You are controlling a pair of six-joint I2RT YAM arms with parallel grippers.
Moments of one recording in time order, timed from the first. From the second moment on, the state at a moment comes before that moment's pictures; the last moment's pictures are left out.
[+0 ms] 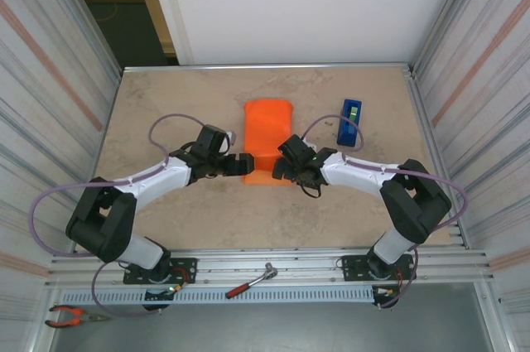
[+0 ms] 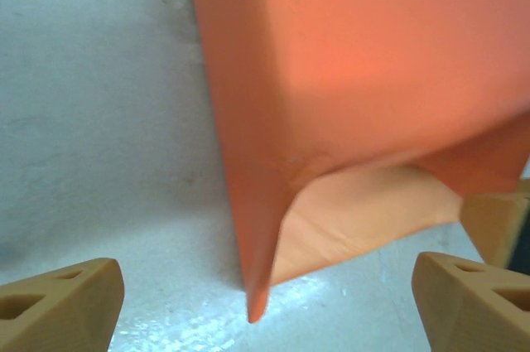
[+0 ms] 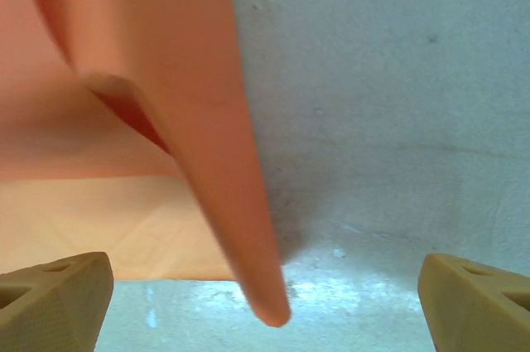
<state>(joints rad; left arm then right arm) -0.53 1.46 0.80 -0.26 0.22 -0.48 0.77 1.61 0.93 -0.46 0.15 0.95</state>
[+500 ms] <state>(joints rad) -0.55 1.52 0.78 -0.20 0.26 -0.51 0.77 1.69 0.93 -0.40 0.11 0.97</state>
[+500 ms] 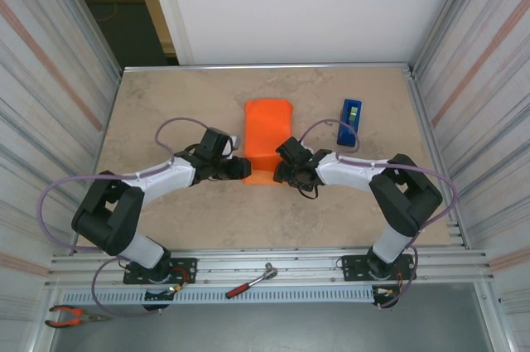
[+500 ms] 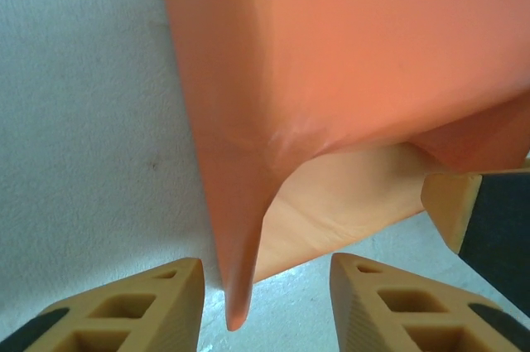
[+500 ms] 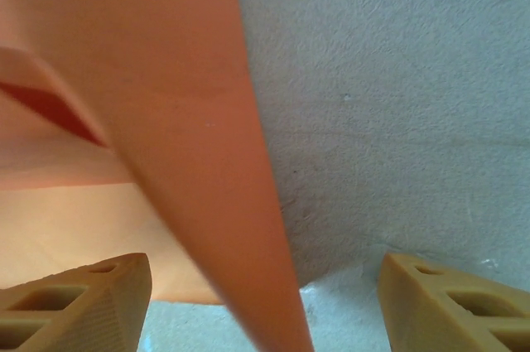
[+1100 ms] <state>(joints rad) -0.63 1.59 0.73 -0.14 0.17 -0.59 0.77 1.72 0.97 -0.42 0.11 0.99</state>
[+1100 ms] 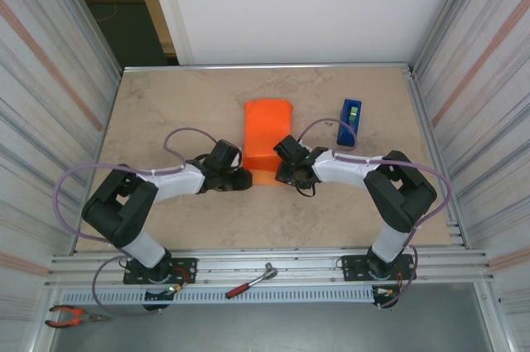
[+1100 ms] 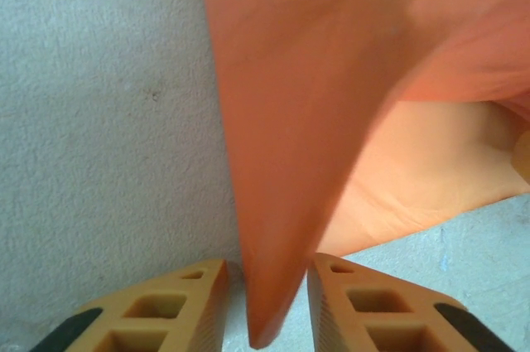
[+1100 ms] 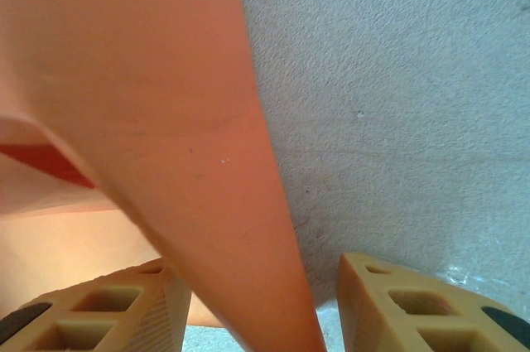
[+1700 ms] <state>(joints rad) -0.64 1.62 0.79 -0.14 0.10 -0.59 0.75 1.72 0.98 -0.43 0.07 0.94</state>
